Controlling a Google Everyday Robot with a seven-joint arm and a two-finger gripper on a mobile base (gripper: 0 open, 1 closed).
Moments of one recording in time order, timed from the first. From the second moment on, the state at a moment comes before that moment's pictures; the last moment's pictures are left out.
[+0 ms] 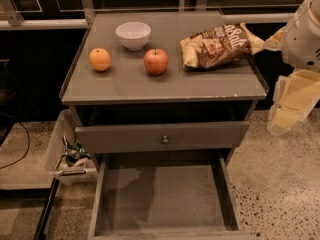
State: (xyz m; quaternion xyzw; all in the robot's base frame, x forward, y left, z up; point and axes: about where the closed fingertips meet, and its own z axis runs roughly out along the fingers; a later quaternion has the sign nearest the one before) arm 0.438 -0.217 0.976 -0.60 0.78 -0.03 0.16
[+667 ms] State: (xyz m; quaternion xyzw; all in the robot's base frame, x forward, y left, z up) arm 0.485 -0.197 0.968 -0.61 0.77 -0.06 0.18
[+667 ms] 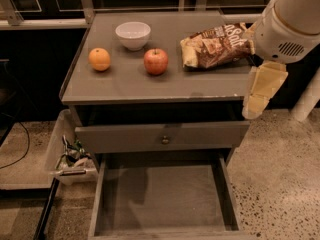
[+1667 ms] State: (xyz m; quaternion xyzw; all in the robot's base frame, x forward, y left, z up) arm 0.566 -0.137 0.951 -0.66 0.71 -0.07 0.23
